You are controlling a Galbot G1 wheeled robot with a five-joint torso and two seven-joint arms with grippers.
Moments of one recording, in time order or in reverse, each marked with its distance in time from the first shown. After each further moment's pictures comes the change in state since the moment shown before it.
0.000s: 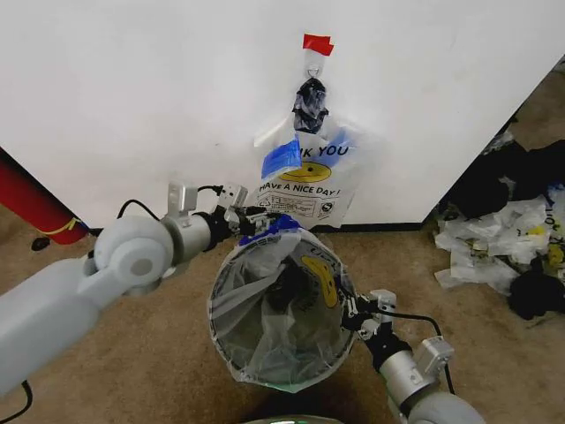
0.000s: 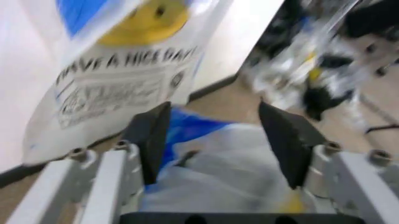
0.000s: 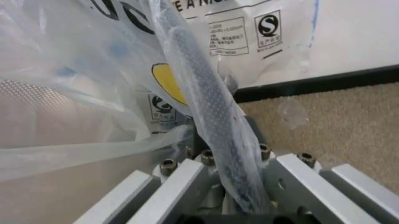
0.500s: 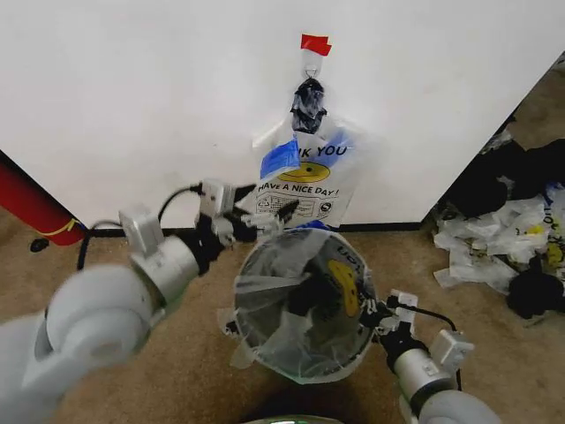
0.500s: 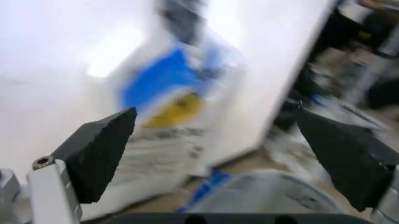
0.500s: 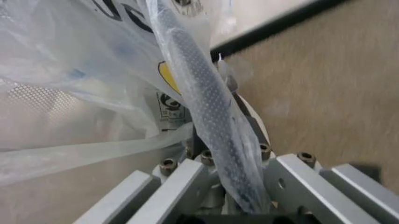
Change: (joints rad) left arm 0.487 -0.025 -0.311 -0.209 0.383 -0.274 -0.058; right arm 0.001 0.087 0.094 0.098 0.327 -0.213 0.310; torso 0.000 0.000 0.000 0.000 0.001
